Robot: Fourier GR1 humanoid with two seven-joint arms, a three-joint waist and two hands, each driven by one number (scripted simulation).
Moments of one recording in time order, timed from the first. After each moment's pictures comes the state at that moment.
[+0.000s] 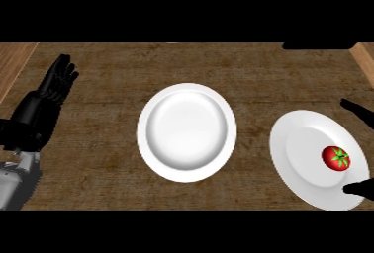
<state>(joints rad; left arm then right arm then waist) -0.26 0.52 -0.15 -1.59 0.28 0.17 0.05 0.03 -0.85 0.07 -1.71 0.14 0.12 0.00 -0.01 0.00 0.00</state>
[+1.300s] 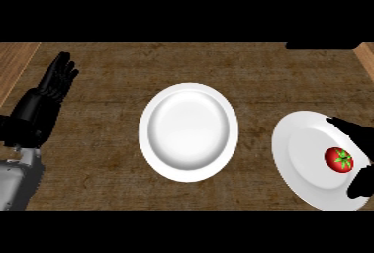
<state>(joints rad) -0.27 0.44 -0.05 -1.57 0.20 0.08 0.07 -0.13 -0.79 0.19 -1.50 0.50 0.43 0.34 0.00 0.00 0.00</state>
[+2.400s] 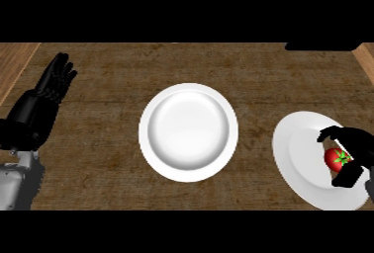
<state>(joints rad) -0.25 0.36 0.03 -1.62 0.12 0.00 0.11 -0.21 -0.62 0.13 -1.13 0.79 0.25 0.05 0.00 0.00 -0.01</state>
